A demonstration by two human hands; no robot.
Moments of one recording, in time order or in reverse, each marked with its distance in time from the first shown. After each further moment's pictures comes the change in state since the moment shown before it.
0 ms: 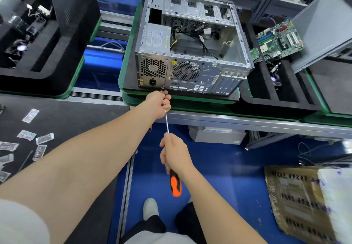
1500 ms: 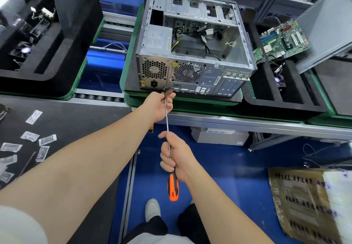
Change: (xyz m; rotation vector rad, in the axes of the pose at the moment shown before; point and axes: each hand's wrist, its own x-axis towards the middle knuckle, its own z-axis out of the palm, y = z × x) left_hand 0.003 -0.002 -0.009 -0.106 -0.122 0.025; right_hand 0.000 -0.001 -0.007 0.719 -0.308 0.076
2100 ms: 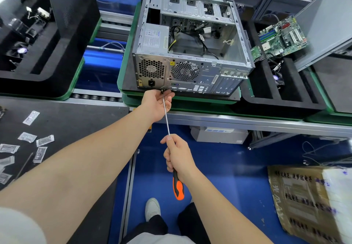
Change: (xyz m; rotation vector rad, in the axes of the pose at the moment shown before) left_hand 0.005 -0.002 -0.003 -0.057 0.043 0.041; right_hand 0.003 0.012 -0.010 -0.467 0.262 -0.141
